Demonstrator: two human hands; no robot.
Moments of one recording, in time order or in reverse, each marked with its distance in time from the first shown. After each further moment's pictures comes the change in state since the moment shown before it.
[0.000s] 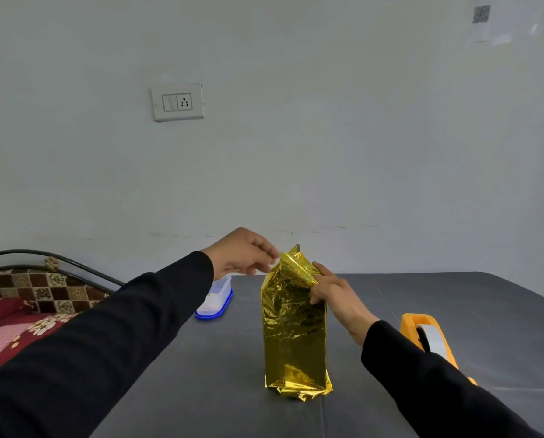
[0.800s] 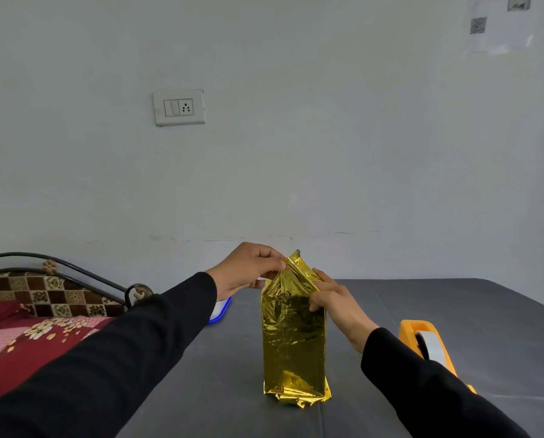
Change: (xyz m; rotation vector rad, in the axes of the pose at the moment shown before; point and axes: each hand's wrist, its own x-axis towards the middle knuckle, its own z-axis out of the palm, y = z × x) left_hand 0.001 -0.014 0.024 -0.193 0.015 0.060; right_hand -0.008 -0.009 0.003 -0.013 -0.008 -0.008
